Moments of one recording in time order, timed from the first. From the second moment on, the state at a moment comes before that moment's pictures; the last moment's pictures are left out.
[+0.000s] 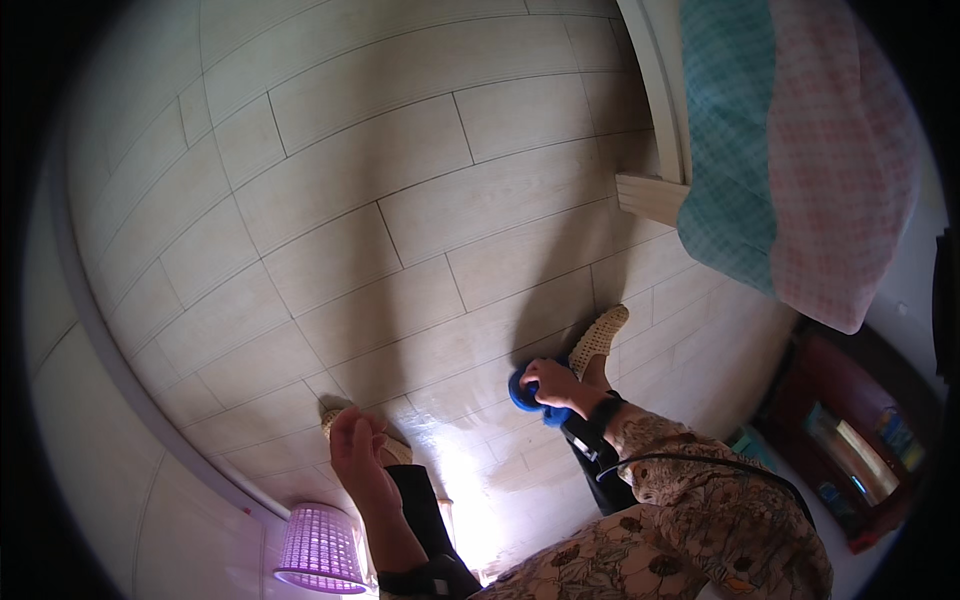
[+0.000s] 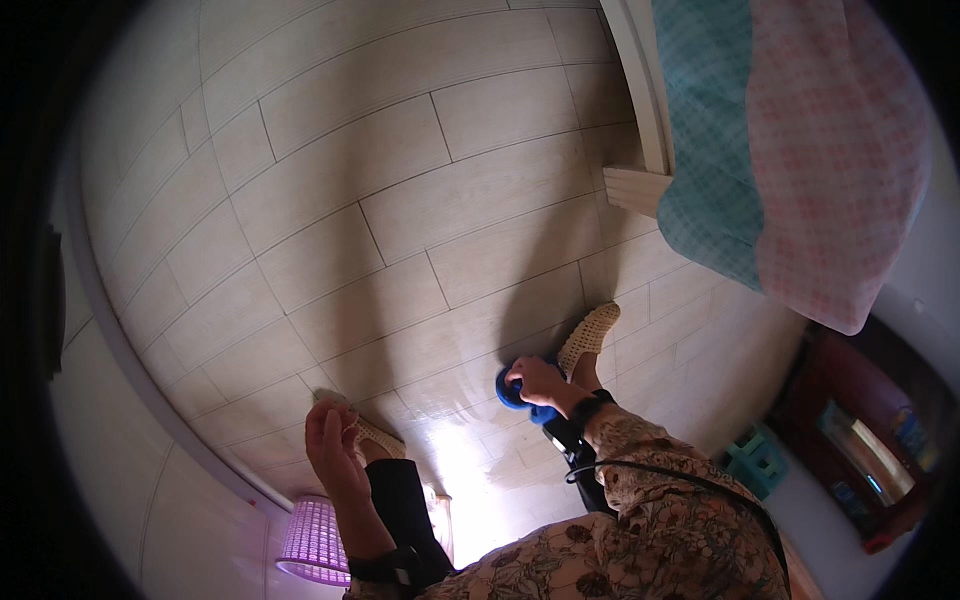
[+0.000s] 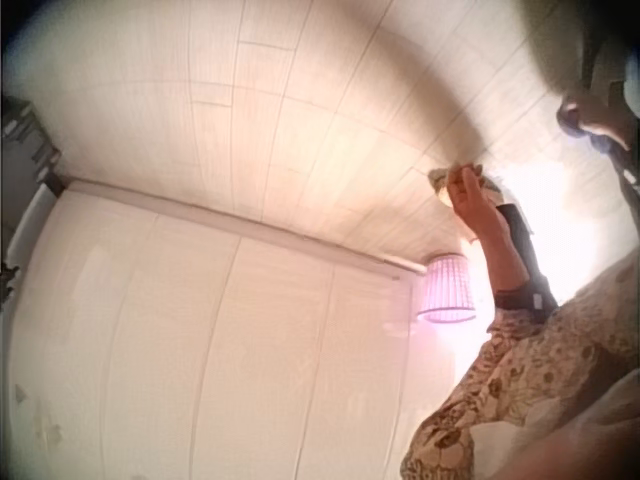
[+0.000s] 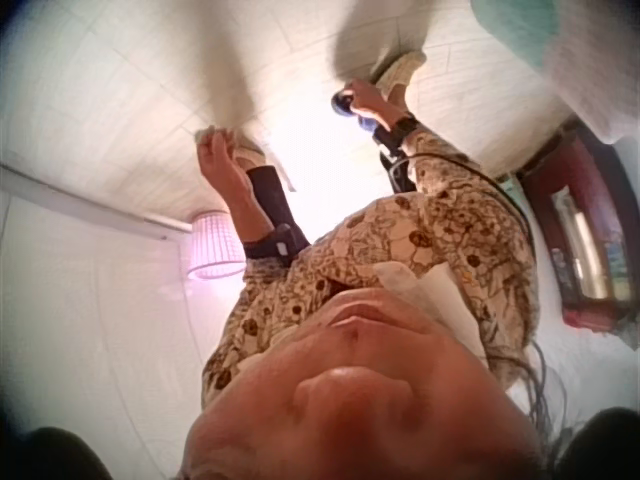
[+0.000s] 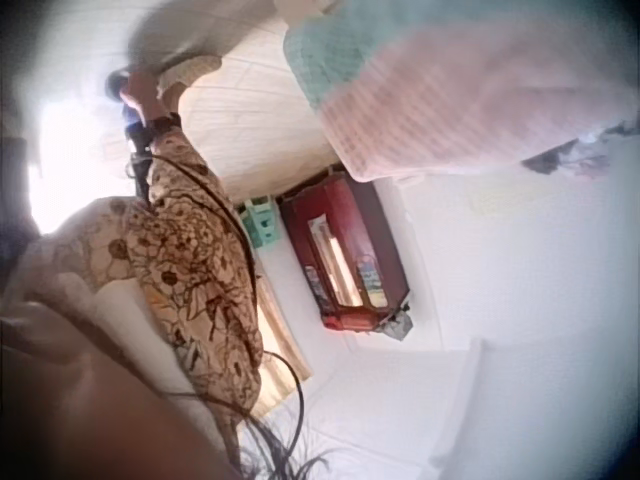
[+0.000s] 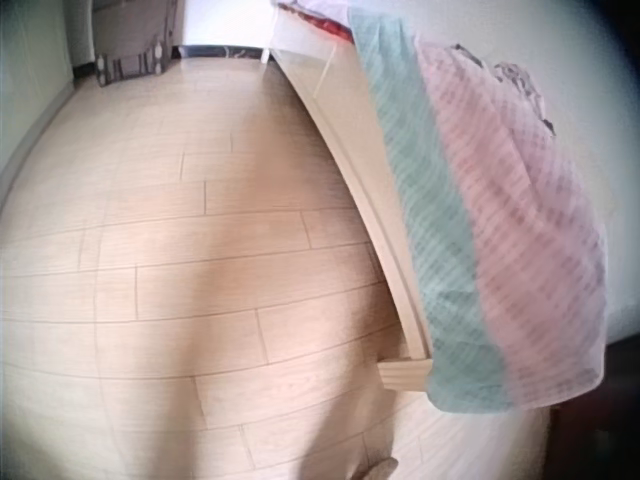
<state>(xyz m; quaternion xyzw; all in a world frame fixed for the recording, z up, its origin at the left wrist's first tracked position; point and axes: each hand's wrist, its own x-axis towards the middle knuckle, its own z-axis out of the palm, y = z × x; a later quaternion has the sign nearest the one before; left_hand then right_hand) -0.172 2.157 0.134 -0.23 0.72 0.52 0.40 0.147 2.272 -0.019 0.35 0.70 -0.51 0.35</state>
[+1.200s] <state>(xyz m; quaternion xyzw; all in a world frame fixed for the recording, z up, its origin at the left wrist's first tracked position) -0.287 1.864 0.159 -0.46 0.52 0.69 0.22 -0.507 1.983 -0.075 0.26 0.94 -0.17 -0.09</state>
